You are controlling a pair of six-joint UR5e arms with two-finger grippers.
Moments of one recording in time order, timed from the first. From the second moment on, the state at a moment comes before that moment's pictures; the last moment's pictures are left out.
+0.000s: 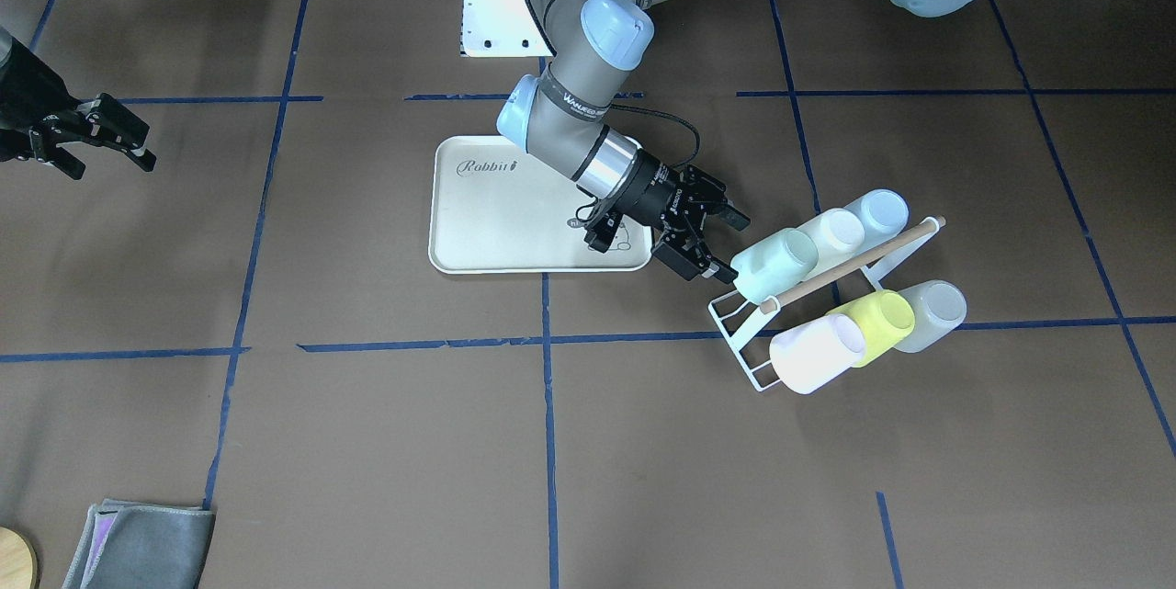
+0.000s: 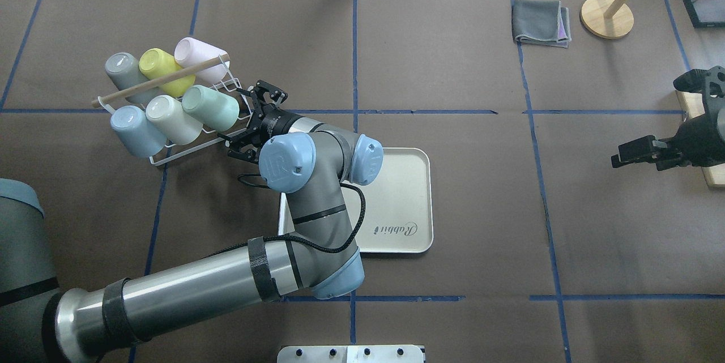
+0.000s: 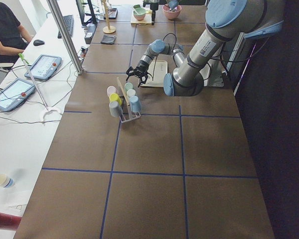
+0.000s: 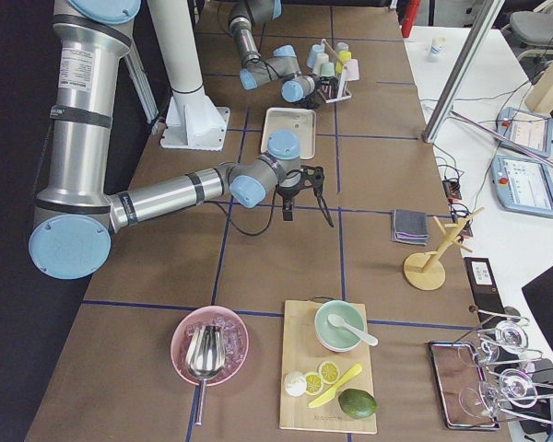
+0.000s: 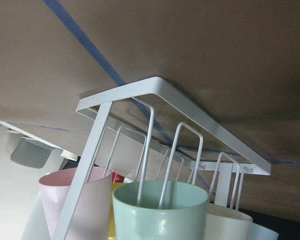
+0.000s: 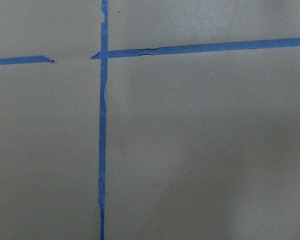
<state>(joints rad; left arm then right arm) -0.42 -2.54 -1.27 -0.74 -0.99 0.33 0.98 -1.72 1.98 -1.11 2.23 0.90</state>
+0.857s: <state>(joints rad) -0.44 -2.51 -1.26 -0.79 -0.96 0.34 0.98 -1.72 1.98 -1.11 2.23 0.90</state>
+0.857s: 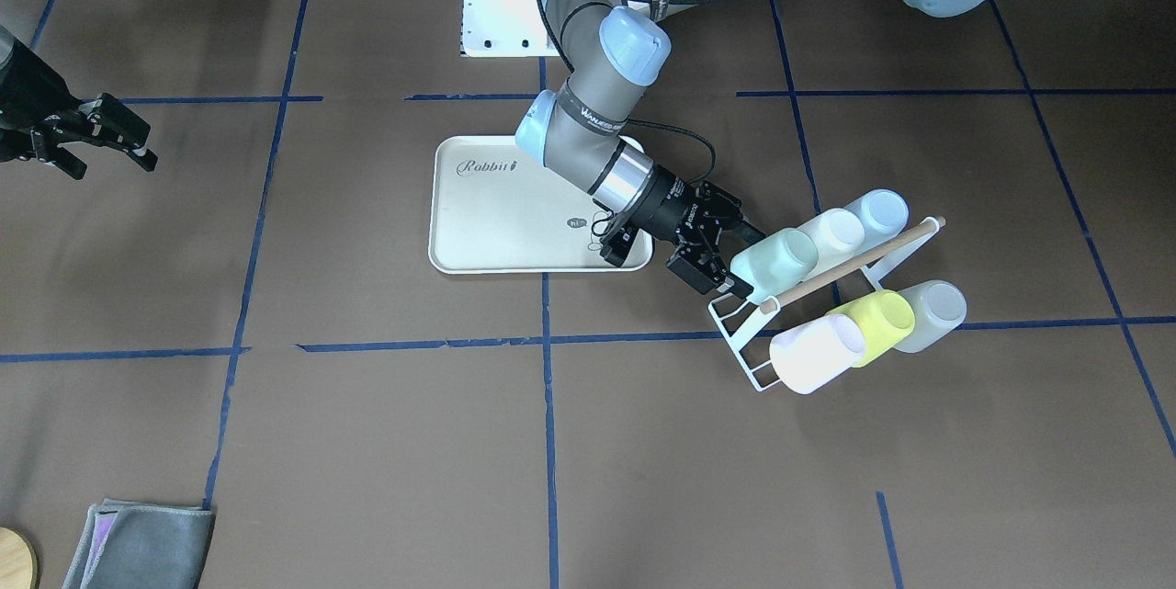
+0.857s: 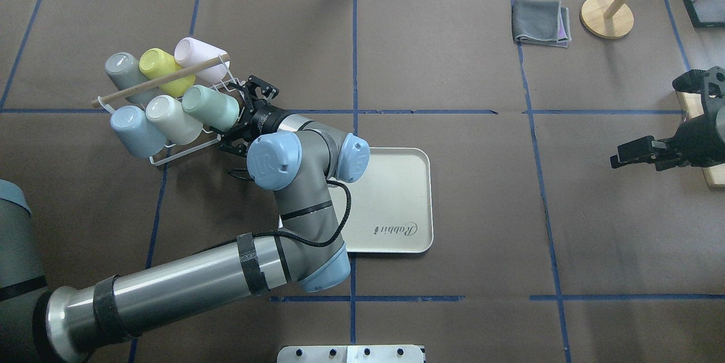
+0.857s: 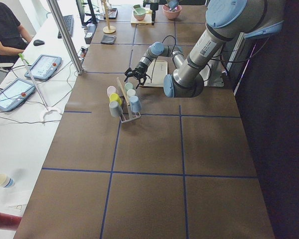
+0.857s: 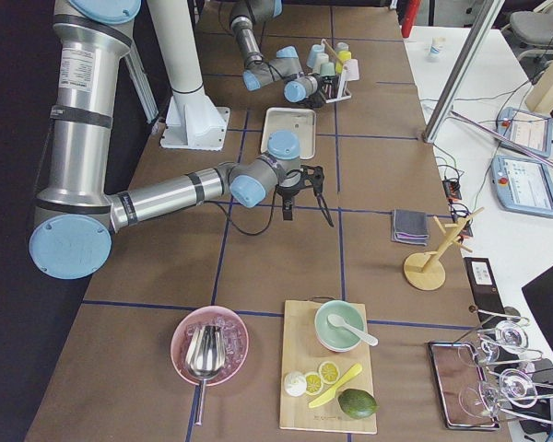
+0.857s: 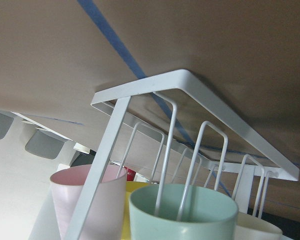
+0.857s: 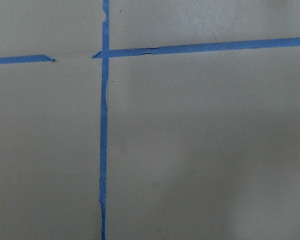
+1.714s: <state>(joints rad) -0.44 -2.48 -1.26 -0.81 -0.96 0.34 0.98 -1.72 1.98 -1.11 2.23 0.90</state>
